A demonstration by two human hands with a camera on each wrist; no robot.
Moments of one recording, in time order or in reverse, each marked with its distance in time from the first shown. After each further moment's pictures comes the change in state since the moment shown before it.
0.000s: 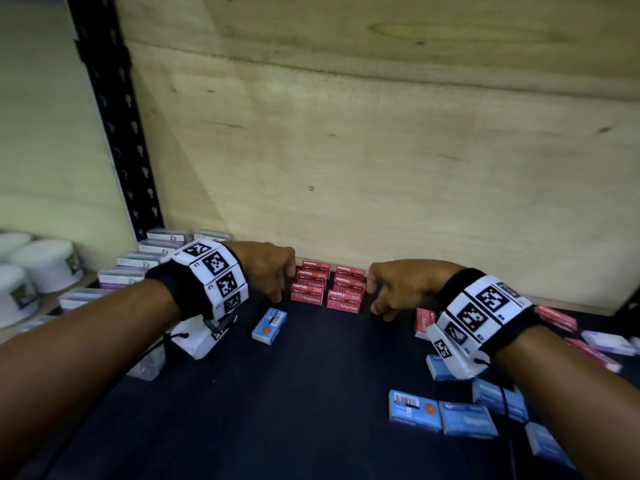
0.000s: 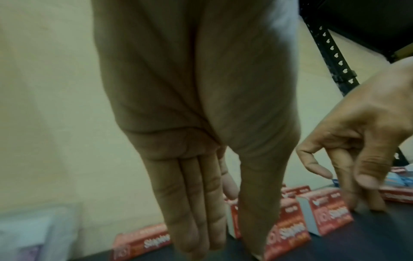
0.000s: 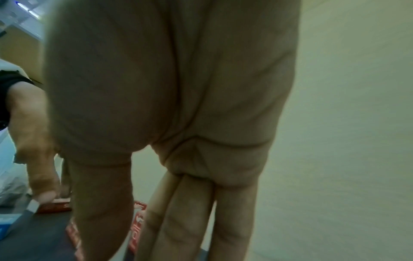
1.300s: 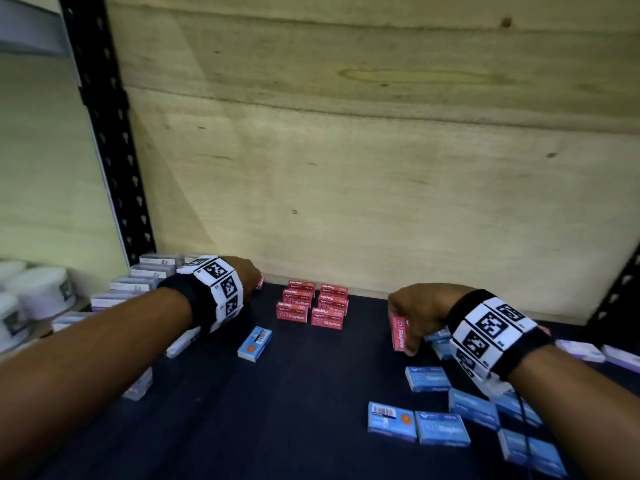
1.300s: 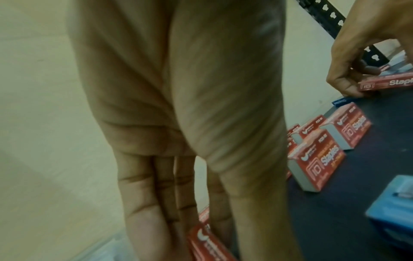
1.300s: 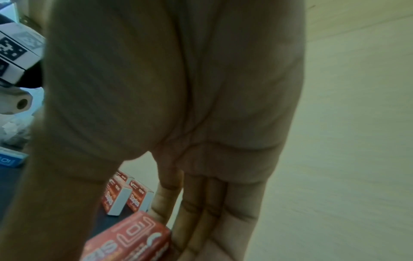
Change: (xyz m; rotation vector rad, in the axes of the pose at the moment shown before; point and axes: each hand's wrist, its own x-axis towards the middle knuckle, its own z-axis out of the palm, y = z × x) left_hand -0.006 0.013 -0.008 0.548 0.064 -0.259; right_hand -0.022 0.046 -0.008 -0.388 0.005 0.151
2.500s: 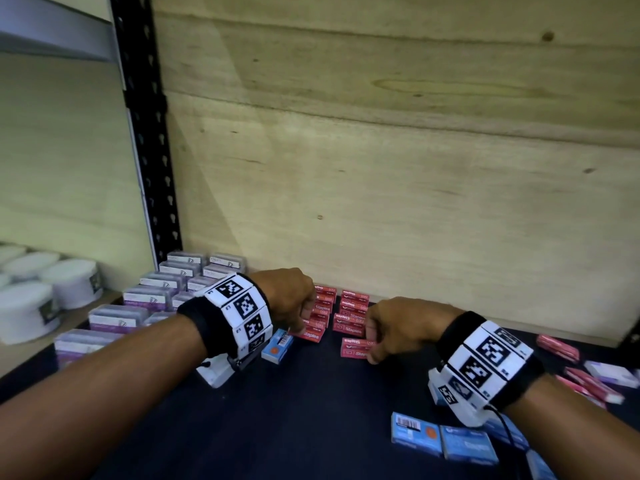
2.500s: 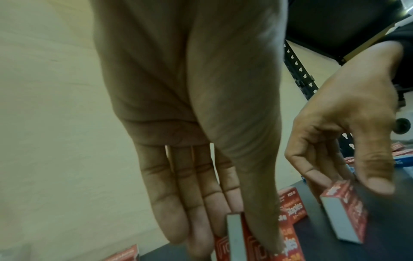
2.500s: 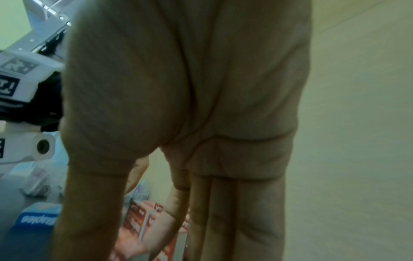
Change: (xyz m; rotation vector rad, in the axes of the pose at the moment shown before) left_hand -0.013 0.016 0.007 -0.427 0.095 0.300; right_hand -0.005 -0.061 0.000 0.125 0.081 -0.213
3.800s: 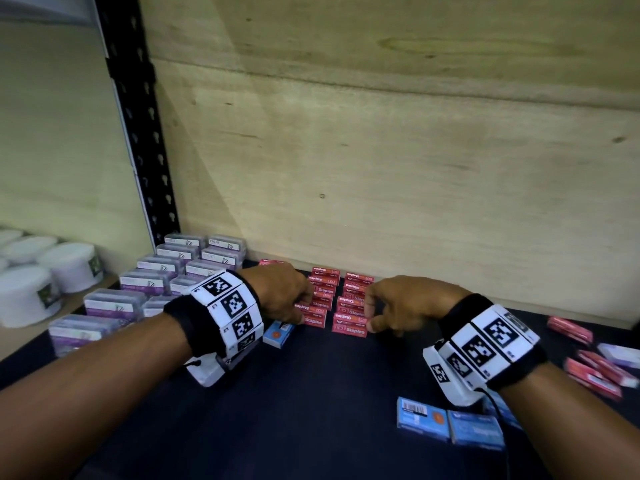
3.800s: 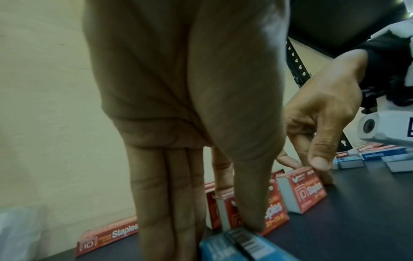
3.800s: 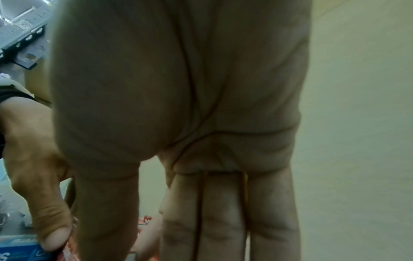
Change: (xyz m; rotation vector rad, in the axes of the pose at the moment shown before) left_hand -0.002 -0.008 0.017 0.080 -0.084 0.029; right_hand 0.008 -0.001 -0.002 0.077 -0.020 0.009
